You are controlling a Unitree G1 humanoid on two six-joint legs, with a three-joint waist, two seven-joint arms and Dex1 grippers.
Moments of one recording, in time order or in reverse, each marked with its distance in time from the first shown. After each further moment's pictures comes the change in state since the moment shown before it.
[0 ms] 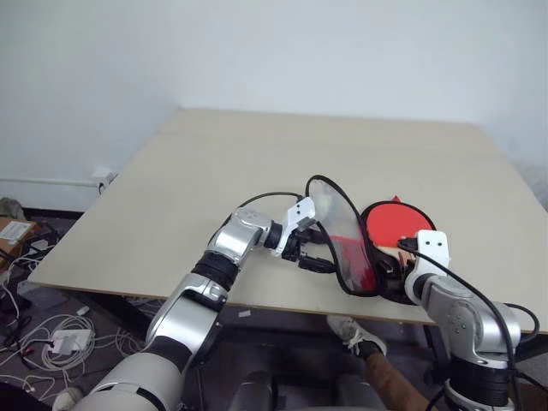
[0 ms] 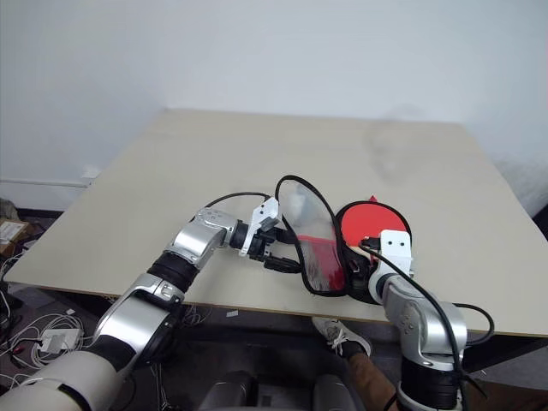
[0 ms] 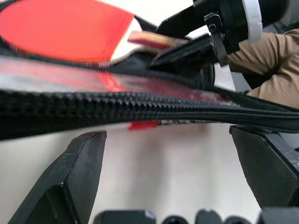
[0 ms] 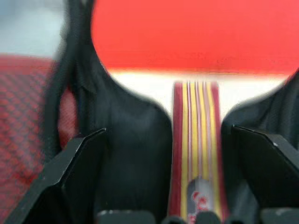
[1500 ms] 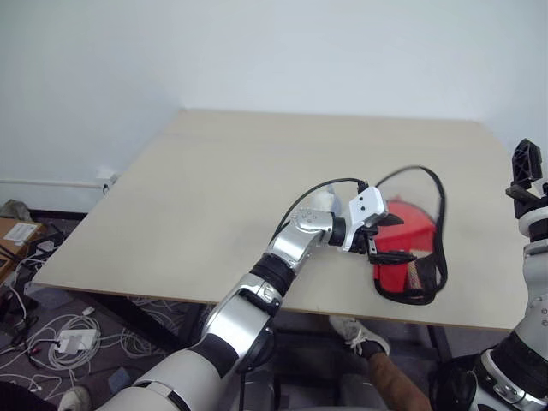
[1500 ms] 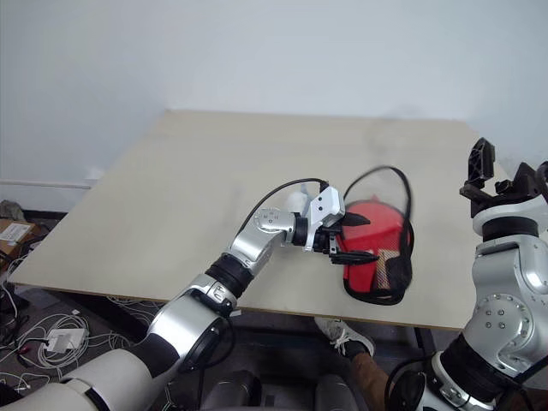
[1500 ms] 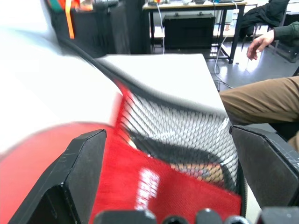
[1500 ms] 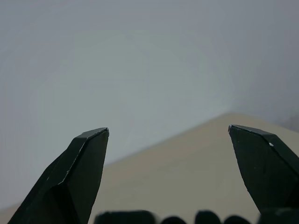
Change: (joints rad) left arm -0.096 -0.313 0.041 0.128 0.018 -0.288 0.238; right arm -0.169 0.047 -0.463 0.001 0.293 -0.579 -0.108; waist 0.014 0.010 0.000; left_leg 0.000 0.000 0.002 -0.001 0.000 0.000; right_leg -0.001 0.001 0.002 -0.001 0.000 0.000
